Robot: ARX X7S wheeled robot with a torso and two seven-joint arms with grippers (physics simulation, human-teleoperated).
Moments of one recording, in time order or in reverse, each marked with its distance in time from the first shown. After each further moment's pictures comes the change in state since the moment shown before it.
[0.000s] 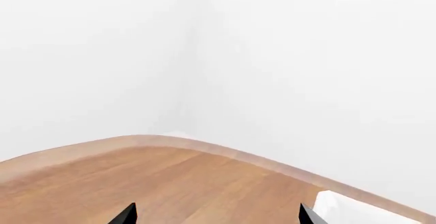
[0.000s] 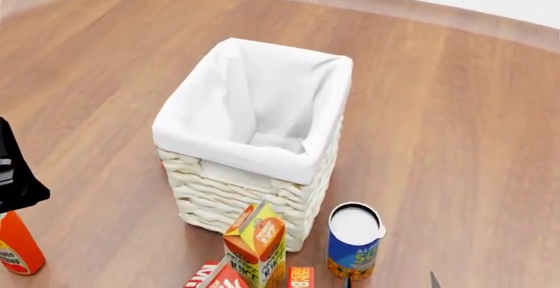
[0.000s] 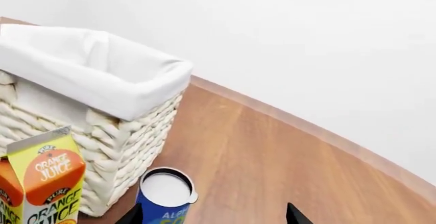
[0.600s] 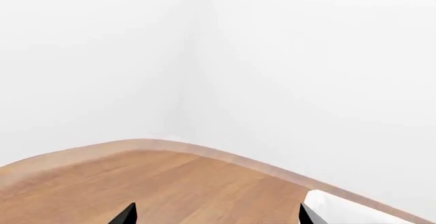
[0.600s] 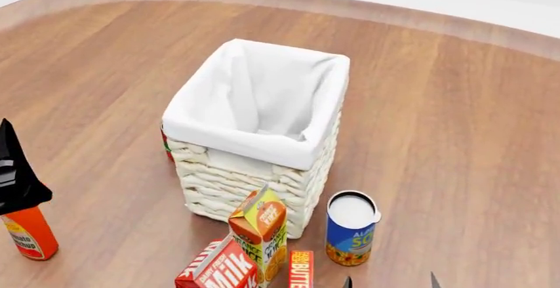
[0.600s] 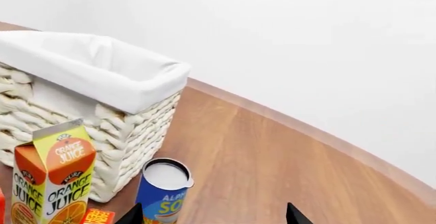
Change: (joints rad) left arm -0.002 0.010 -0.007 -0.006 0.003 -0.006 0.017; right arm 0.011 -0.014 0.014 0.029 -0.003 -0.005 -0.017
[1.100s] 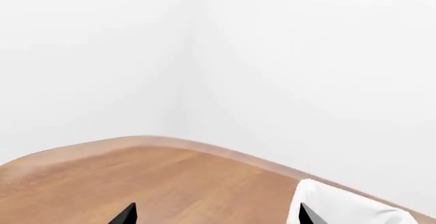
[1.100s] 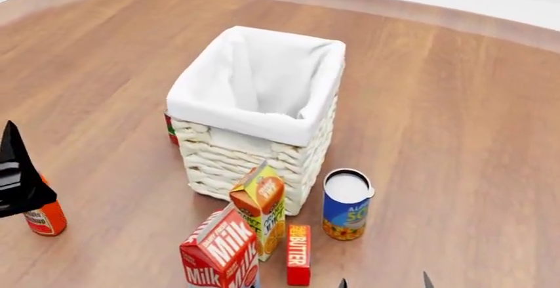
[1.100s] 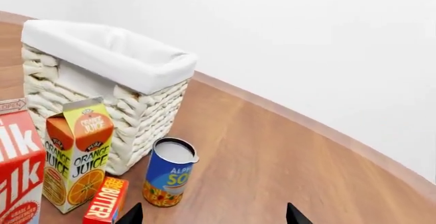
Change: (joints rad) left arm 0.003 0.015 0.003 -0.018 0.018 0.017 0.017; right arm 0.013 -0.001 0.000 0.032 -0.005 -0.005 -0.035
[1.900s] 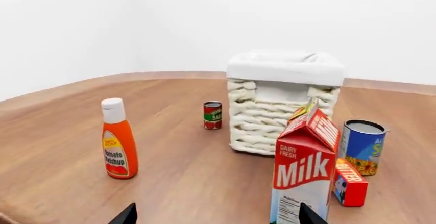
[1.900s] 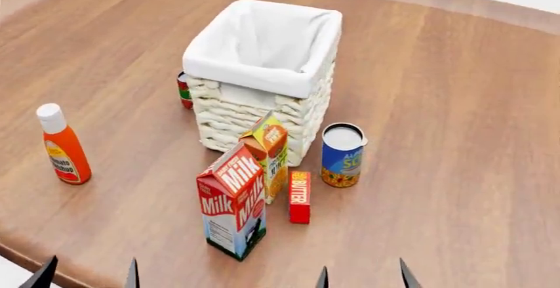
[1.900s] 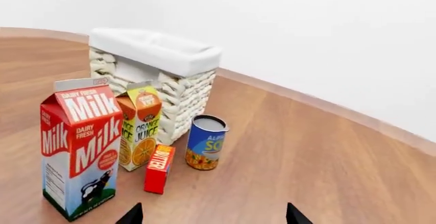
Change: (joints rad) left arm 0.260 0.094 0.243 -0.409 0.299 0.455 0.157; right arm 0.099 -0.041 0.026 0.233 0.086 -0.168 -0.095
